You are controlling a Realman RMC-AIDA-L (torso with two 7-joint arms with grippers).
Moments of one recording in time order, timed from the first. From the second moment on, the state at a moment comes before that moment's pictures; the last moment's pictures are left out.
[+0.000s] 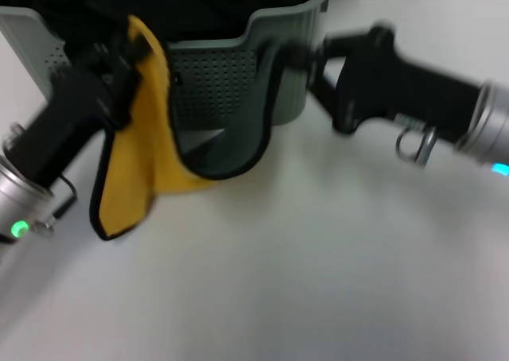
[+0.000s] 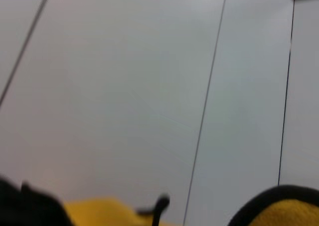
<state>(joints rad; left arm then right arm) -0.33 -2.09 1.26 0.24 0.69 1.62 -0.77 0.32 2.01 -1.74 -0.98 2.36 1.16 -2.35</state>
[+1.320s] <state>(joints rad) -0.40 -2.11 1.28 0.02 0.84 1.74 -0.63 0.34 2.02 -1.49 -1.46 2.11 0.99 -2.02</state>
